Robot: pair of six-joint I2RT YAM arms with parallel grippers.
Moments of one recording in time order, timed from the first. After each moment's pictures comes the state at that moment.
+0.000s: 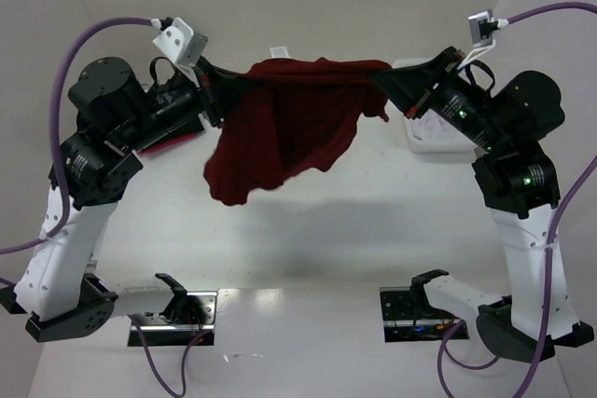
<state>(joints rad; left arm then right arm) -0.58 1.22 1.93 -0.64 0.24 -0.05 0.27 1.08 1.71 -0.41 -0.51 0.59</state>
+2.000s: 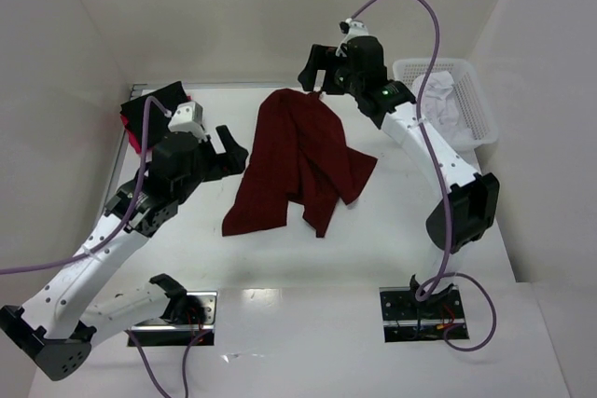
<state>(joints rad) -0.56 0.94 1.10 -0.58 -0.28 -0.58 0.45 1.74 1.78 -0.35 -0.03 0.39</state>
